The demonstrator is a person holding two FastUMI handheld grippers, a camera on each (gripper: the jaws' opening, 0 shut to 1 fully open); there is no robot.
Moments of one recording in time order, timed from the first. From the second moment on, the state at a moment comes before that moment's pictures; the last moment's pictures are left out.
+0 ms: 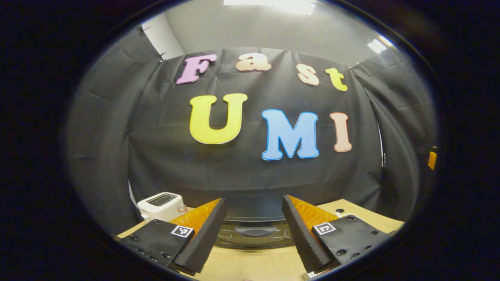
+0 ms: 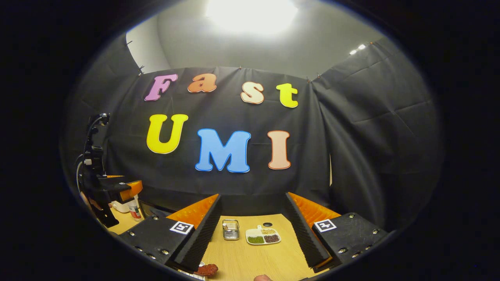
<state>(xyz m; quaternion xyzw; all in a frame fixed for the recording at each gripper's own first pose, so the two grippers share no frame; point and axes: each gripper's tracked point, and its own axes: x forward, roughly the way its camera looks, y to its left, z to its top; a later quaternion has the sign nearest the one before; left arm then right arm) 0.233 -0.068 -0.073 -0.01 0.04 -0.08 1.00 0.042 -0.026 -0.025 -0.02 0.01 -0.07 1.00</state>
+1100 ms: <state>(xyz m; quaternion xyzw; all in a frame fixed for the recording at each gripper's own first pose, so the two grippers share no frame) 0.346 -0.094 -0.221 0.00 0.14 -0.12 0.98 0.034 -0.028 -0.044 -0.06 0.06 -0.16 0.98</state>
